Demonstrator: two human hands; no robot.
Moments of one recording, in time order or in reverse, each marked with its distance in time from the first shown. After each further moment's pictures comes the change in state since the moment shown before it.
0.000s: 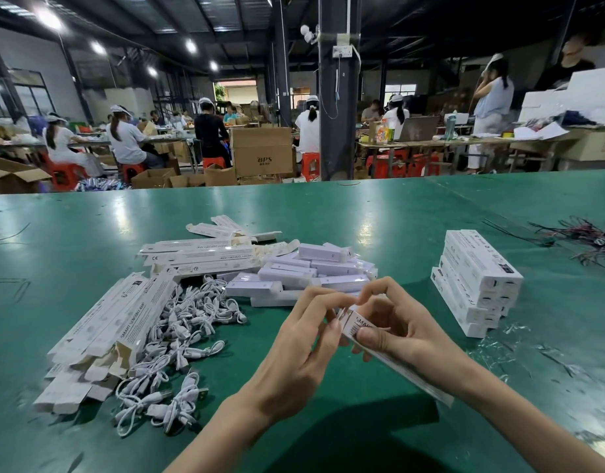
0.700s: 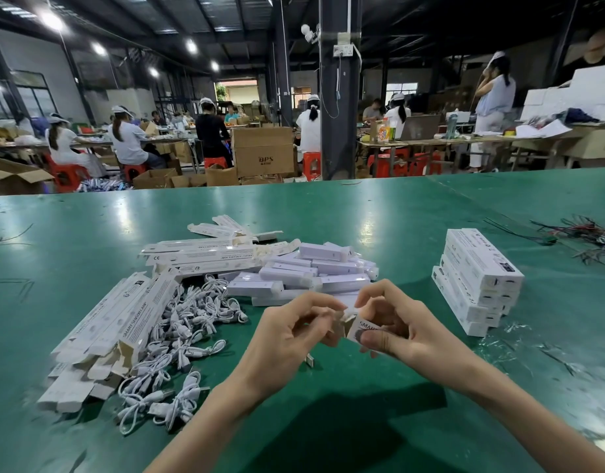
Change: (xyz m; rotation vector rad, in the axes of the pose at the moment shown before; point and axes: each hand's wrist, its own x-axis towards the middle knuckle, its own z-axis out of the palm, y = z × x) left_hand 0.002 -0.014 -0.012 -0.212 0.002 -0.192; right_hand -0.001 -0.002 -0.008 -0.208 -0.016 0.027
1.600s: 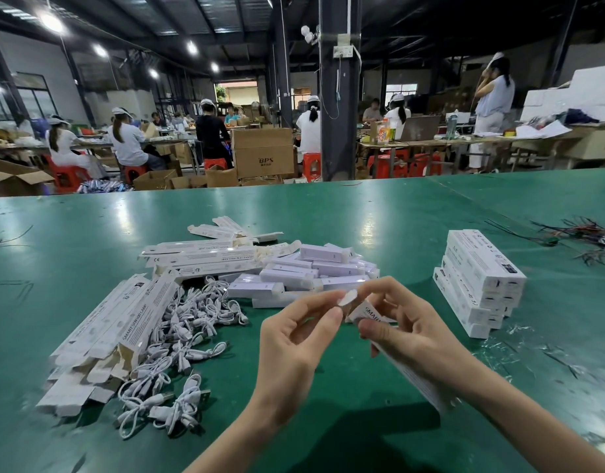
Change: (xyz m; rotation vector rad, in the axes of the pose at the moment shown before) left_hand -0.007 0.017 0.026 -0.324 0.340 -0.028; right_hand 0.003 -0.002 0.007 0.142 0.089 -0.067
